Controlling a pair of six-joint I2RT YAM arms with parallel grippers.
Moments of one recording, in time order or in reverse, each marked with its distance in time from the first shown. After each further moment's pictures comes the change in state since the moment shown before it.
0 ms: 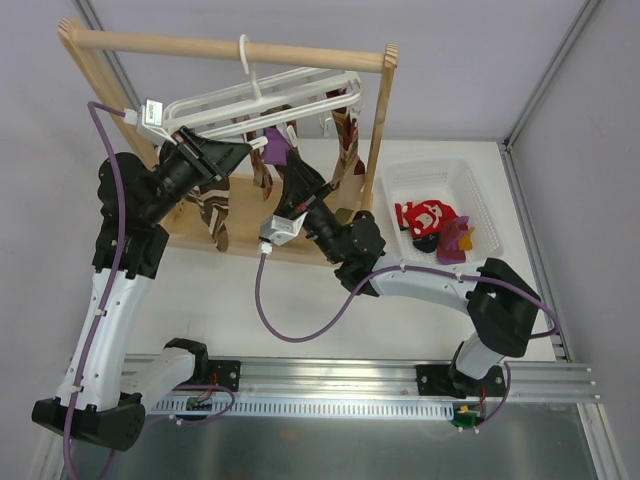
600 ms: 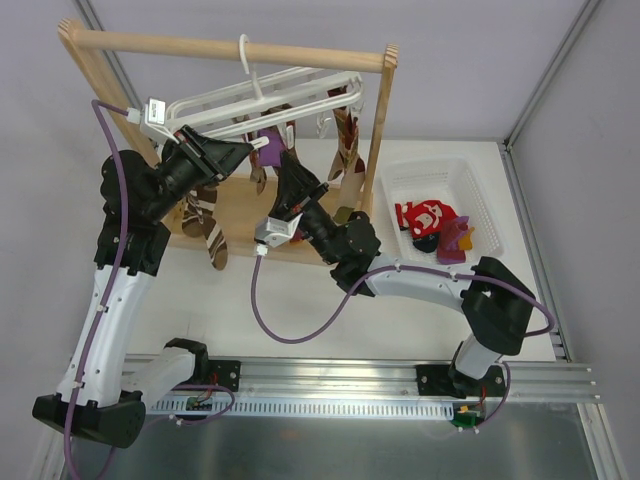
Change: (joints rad) left arm 0.000 0.014 0.000 0.001 0.006 -0.002; right arm 0.013 0.030 0.024 0.013 -0.005 0.000
